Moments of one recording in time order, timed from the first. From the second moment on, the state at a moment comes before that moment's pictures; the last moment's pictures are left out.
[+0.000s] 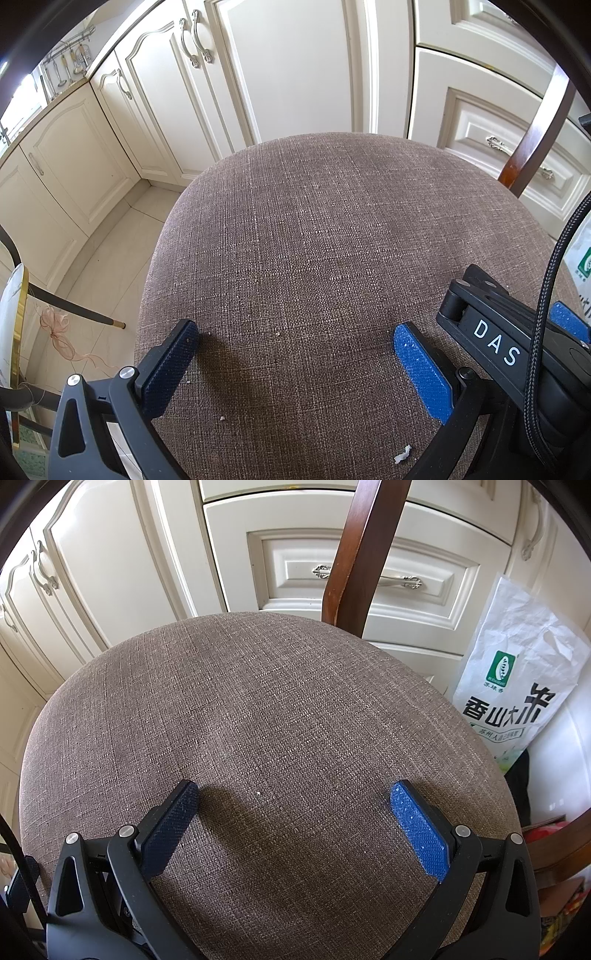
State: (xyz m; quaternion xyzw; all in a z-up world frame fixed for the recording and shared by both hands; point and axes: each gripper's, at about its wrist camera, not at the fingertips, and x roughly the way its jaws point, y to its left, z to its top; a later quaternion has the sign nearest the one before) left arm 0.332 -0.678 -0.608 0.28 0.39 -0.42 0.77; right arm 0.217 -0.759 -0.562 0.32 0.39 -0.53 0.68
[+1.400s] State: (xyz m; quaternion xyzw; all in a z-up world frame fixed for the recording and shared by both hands) left arm 0.330 -0.677 -0.606 0.28 0.39 -0.41 0.78; right arm 0.218 -0.760 -0.563 0.32 0.39 -0.53 0.68
